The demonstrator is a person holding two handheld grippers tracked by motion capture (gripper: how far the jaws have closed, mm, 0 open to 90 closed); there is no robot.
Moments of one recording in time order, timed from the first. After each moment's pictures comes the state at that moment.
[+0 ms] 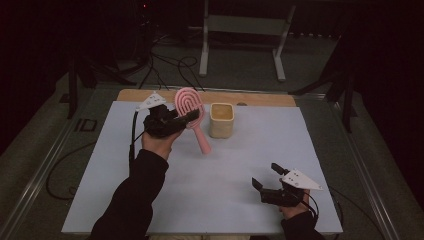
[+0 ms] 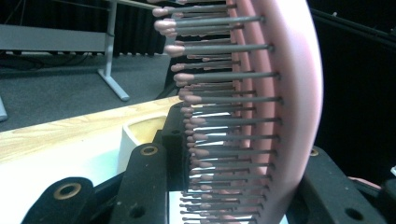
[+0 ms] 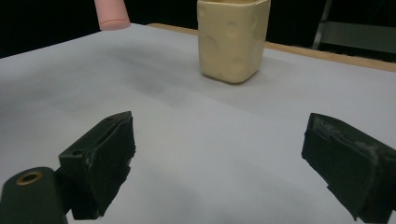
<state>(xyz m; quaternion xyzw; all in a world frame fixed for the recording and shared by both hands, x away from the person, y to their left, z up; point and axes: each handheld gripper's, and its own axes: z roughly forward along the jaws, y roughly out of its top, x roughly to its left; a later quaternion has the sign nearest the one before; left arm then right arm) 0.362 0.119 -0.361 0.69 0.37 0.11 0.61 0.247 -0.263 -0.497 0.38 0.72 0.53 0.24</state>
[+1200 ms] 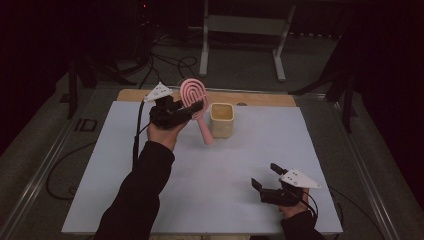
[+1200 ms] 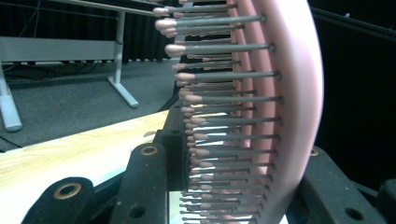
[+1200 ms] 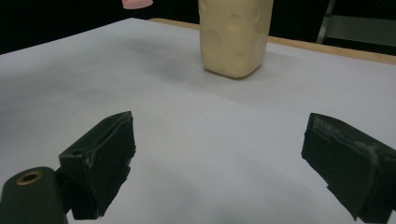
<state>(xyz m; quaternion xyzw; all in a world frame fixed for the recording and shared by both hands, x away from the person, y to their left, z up) 0.379 0.106 -0.349 0.70 0.37 0.13 0.60 0.249 -0.263 -0.499 0.38 0.73 0.52 0.23</state>
